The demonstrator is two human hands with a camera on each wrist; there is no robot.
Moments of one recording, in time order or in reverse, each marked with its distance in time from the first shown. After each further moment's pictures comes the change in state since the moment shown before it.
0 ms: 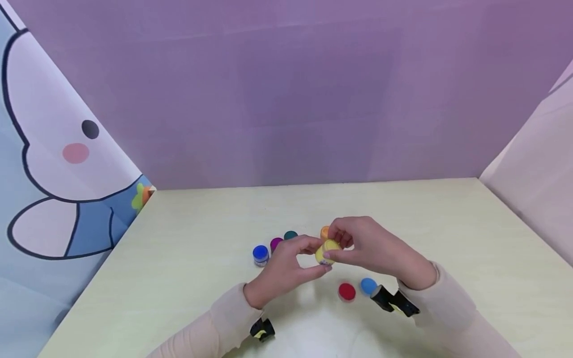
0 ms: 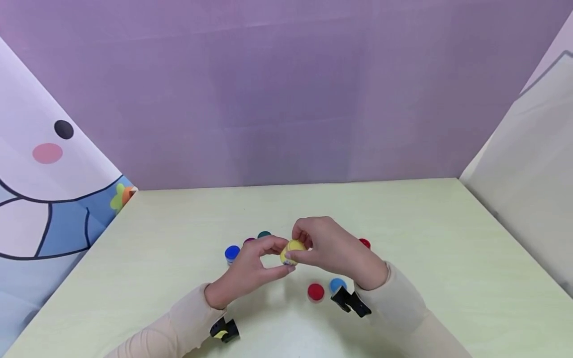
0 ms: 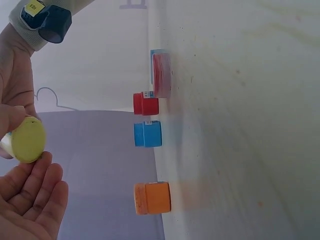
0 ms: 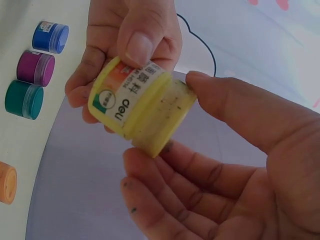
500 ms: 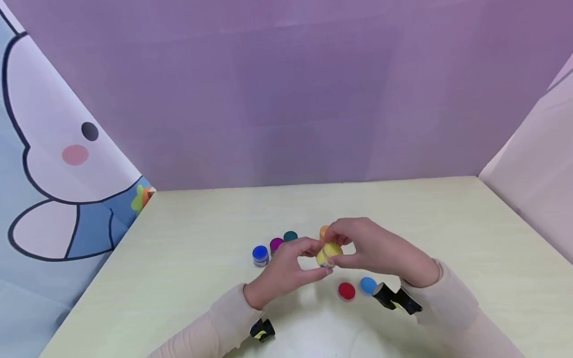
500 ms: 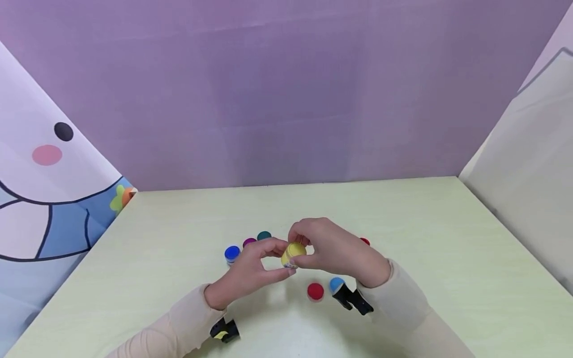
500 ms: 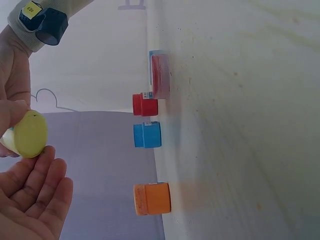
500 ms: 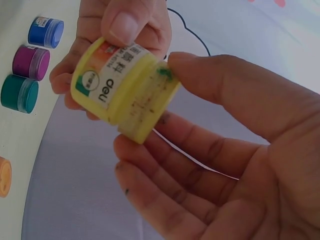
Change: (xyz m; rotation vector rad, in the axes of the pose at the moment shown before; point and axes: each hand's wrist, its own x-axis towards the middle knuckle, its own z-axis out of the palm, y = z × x) left_hand -0.002 0.003 0.001 -0.039 -0.050 -0.024; right_hand -0.003 -0.002 -0.003 -0.021 -0.034 -0.153
